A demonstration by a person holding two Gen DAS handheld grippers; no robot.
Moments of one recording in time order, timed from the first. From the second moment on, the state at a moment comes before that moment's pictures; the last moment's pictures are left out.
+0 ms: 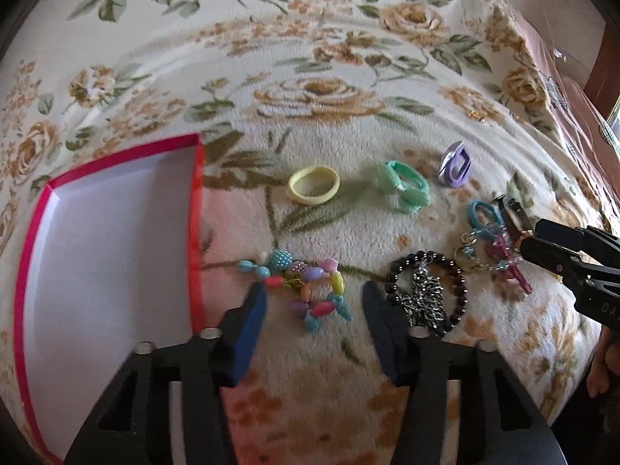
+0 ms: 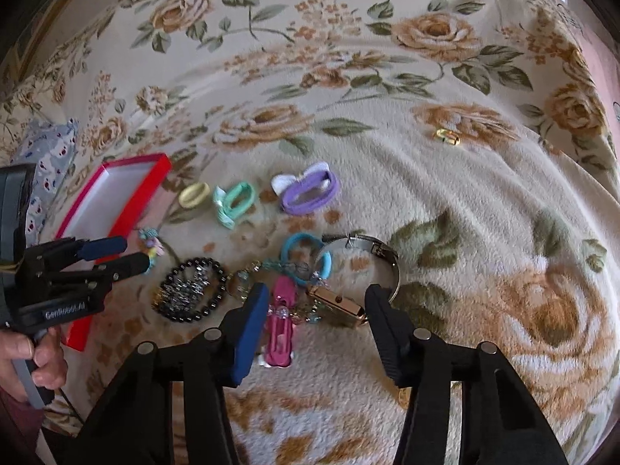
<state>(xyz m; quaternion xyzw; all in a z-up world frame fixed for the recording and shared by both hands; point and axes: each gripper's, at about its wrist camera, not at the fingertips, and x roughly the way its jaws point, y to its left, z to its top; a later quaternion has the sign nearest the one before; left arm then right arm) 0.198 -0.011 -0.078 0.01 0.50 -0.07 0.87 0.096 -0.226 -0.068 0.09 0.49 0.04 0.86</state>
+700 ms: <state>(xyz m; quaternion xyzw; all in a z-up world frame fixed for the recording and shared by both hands) 0.178 0.001 -0.070 -0.02 0.47 -0.12 0.87 0.097 -0.219 -0.067 0.08 0.50 0.05 0.86</state>
